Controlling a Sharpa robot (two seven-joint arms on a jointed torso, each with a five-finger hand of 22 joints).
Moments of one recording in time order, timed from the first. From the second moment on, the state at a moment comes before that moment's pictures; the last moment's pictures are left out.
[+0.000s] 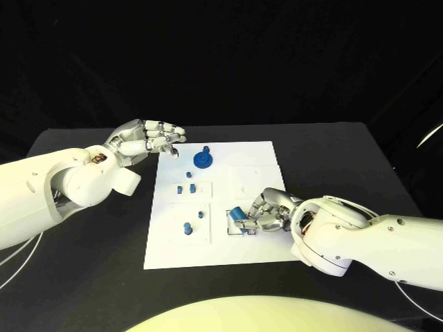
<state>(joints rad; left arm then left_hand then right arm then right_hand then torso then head) 1.19 -0.93 -0.04 1.47 -0.14 0.01 0.30 1.49 -0.22 0.40 0.22 0.32 0.92 0.17 0.25 0.36 1.07 0.12 0.21 0.15 1.00 0.06 0.99 0.50 0.17 0.89 0.16 0.68 0.75 1.10 -0.88 -0.19 1.88 -1.16 -0.44 -0.58 1.19 -0.03 -0.07 0.29 0.33 1.02 0.08 0.38 0.43 1.47 0.00 1.55 1.31 1.46 -0.06 1.56 1.31 0.02 1.47 0.05 1.51 1.31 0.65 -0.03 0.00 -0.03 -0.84</state>
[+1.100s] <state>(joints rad) 1.19 -0.93 -0.04 1.47 -0.14 0.01 0.30 1.48 -0.22 0.40 0.22 0.32 0.92 0.17 0.25 0.36 1.07 0.12 0.21 0.15 1.00 0.06 0.99 0.50 0.17 0.89 0.16 0.68 0.75 1.10 -0.85 -0.19 1.85 -1.17 -0.42 -0.59 0.92 -0.12 -0.16 0.30 0.05 1.01 0.07 0.43 0.45 1.47 0.00 1.53 1.31 1.46 -0.06 1.56 1.31 0.02 1.47 0.05 1.50 1.31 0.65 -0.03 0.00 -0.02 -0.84</state>
